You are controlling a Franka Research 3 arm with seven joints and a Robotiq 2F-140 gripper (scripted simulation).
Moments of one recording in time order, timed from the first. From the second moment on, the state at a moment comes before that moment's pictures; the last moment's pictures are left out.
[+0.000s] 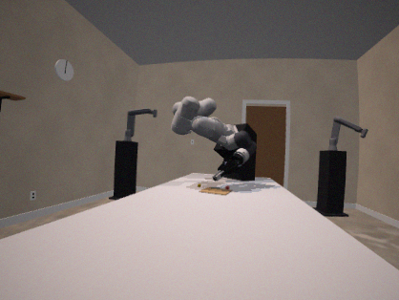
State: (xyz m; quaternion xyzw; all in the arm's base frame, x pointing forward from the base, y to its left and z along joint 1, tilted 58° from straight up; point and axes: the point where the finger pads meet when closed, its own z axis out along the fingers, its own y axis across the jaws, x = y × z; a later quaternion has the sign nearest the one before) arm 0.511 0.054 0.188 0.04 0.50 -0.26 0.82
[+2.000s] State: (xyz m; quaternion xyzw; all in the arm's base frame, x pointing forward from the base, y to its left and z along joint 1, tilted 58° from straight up) arm 0.538 0.039 0.167 0.05 0.50 -0.26 0.82
